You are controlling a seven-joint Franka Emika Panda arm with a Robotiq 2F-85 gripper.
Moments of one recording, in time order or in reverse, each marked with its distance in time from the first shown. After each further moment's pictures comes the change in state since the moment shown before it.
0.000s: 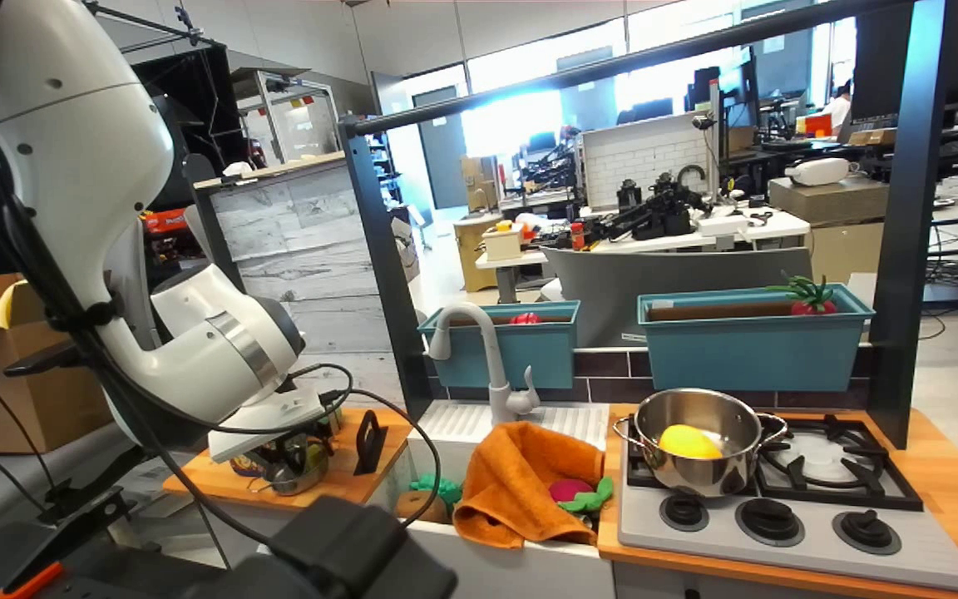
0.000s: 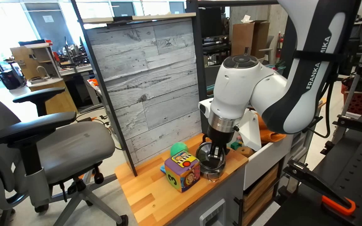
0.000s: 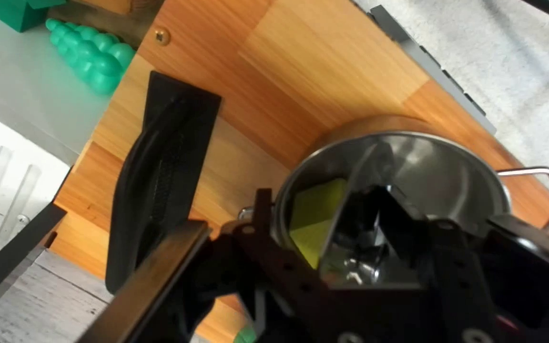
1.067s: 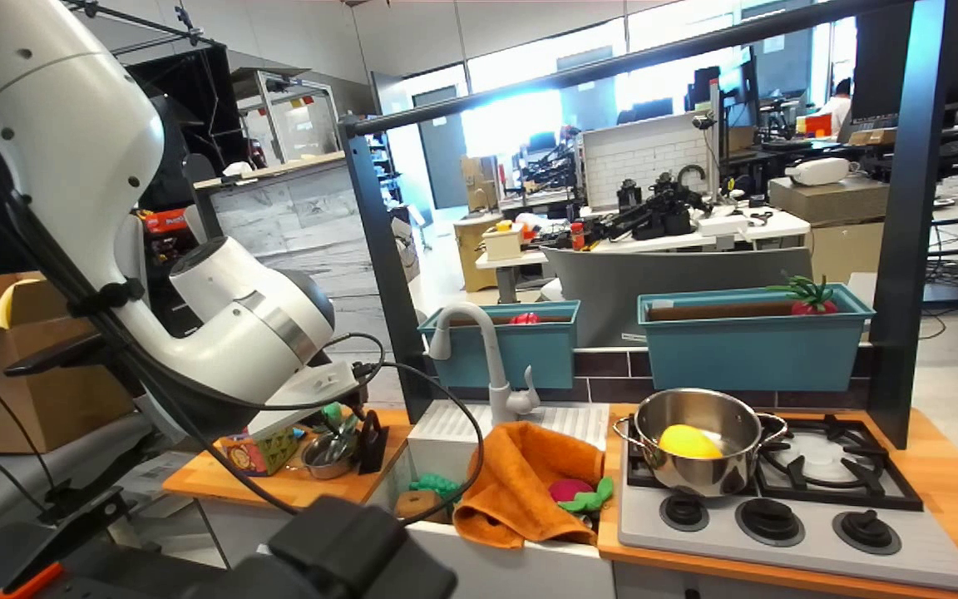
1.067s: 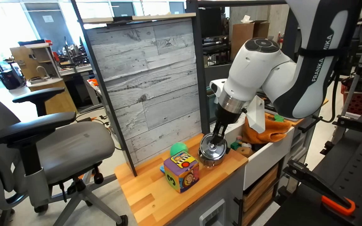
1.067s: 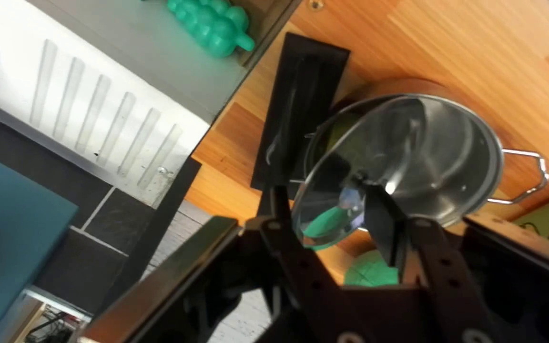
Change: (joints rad) arm 0.190 -0.001 -0.317 -0.036 0.090 0.283 0.067
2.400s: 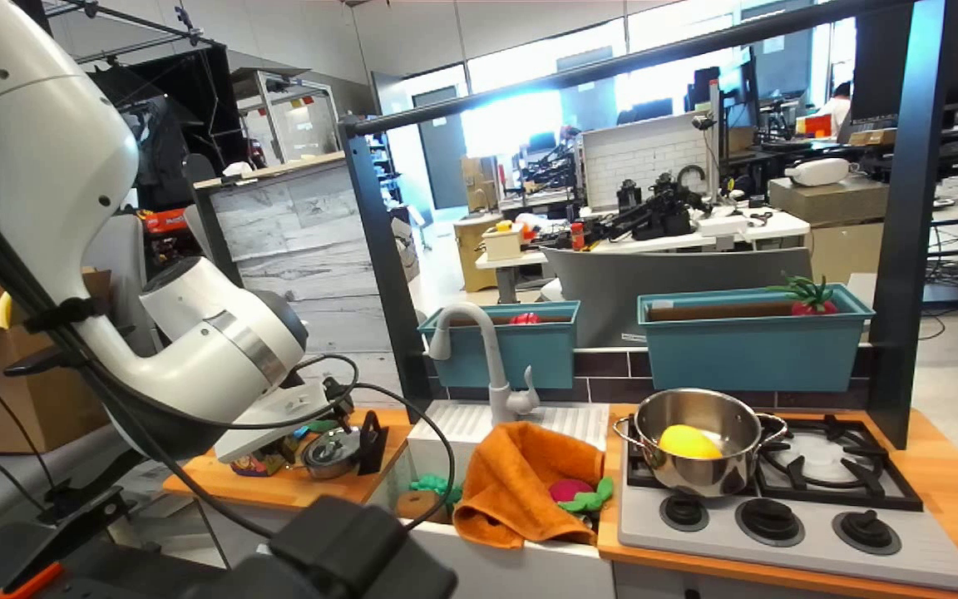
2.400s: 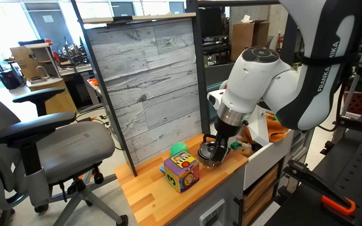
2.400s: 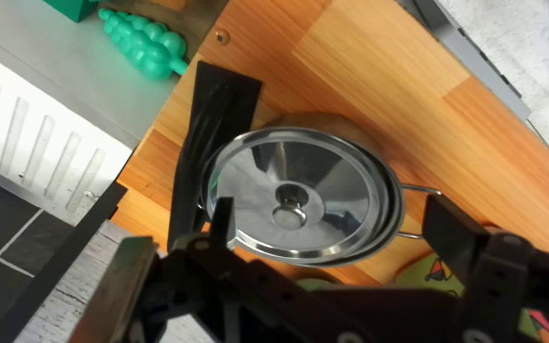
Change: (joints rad) arm 0.064 0.011 0.012 -0.046 0.022 -0.016 -0.009
